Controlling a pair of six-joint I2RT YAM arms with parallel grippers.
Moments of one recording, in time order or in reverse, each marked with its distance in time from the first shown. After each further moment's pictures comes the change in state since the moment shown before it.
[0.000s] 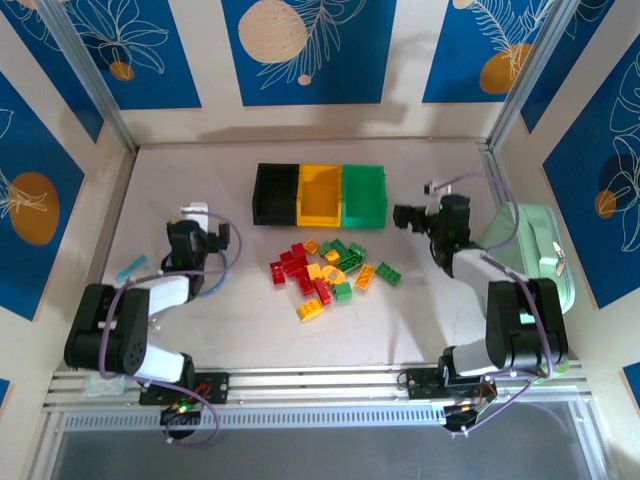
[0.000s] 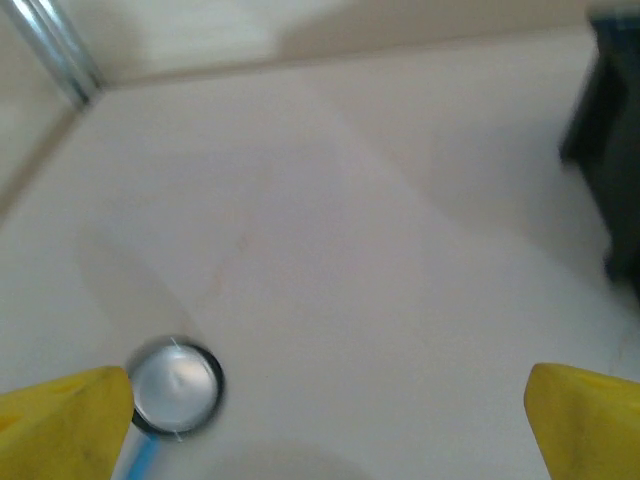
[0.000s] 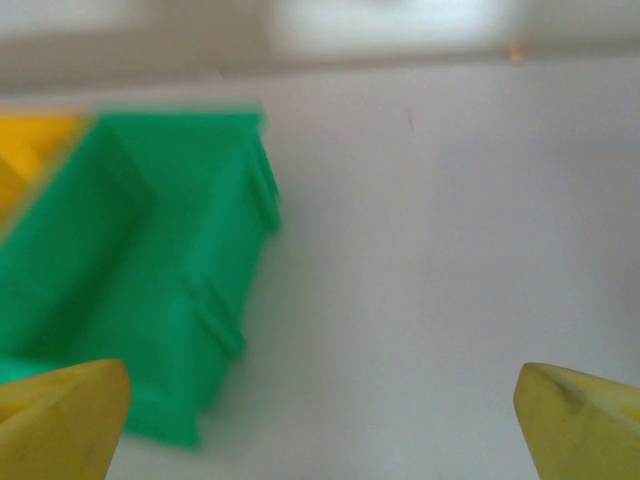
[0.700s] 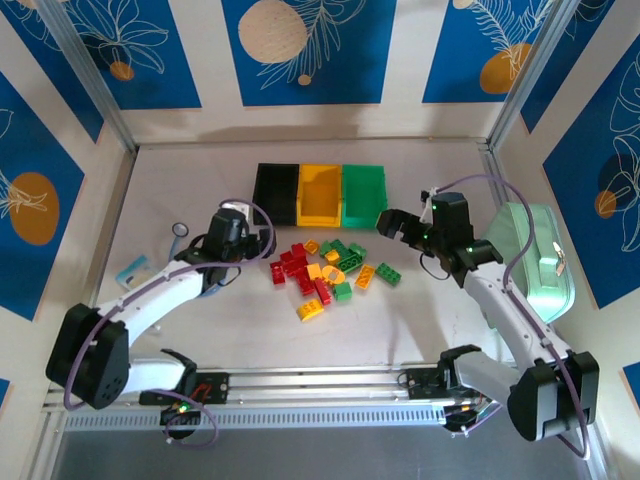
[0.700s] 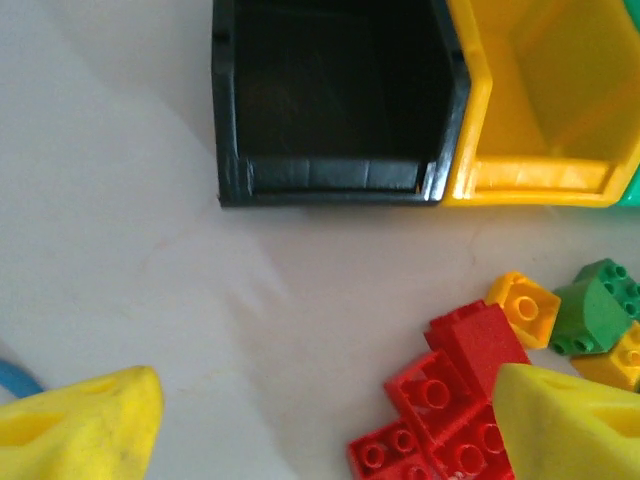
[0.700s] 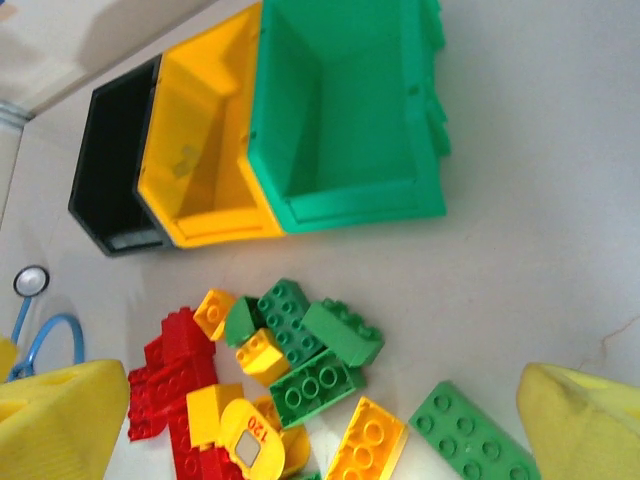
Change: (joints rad) left arm -0.348 -0.108 0.225 -0.661 0.163 -0.418; right arm 0.188 -0.334 0.124 -0.706 -0.073 0.461
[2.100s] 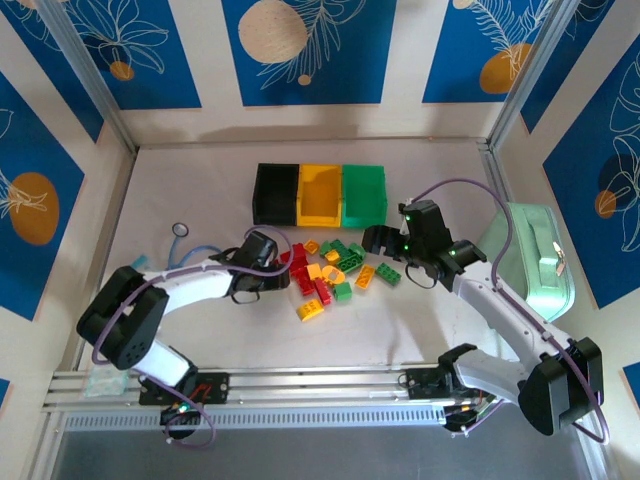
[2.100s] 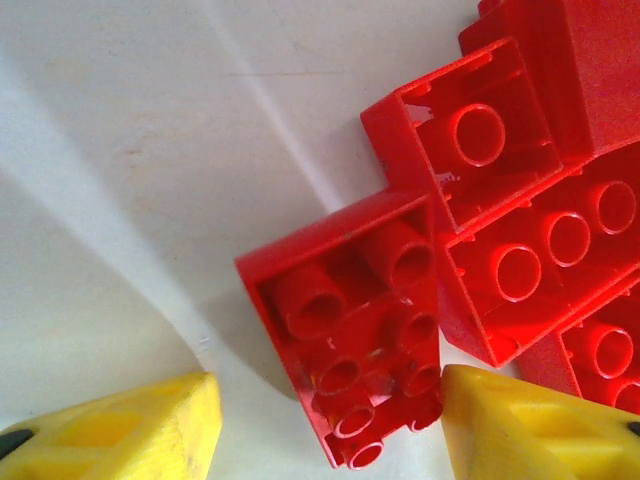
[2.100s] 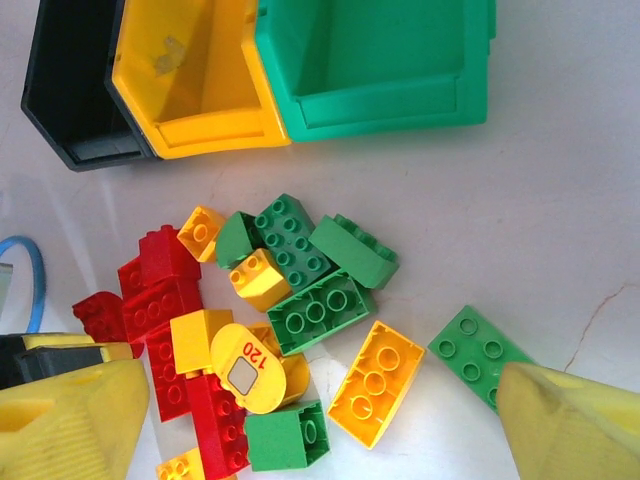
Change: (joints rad) left arm -0.149 0.237 -0.024 -0.091 0.106 -0.238; right arm 0.188 0.033 0.013 -0.086 0.132 0.033
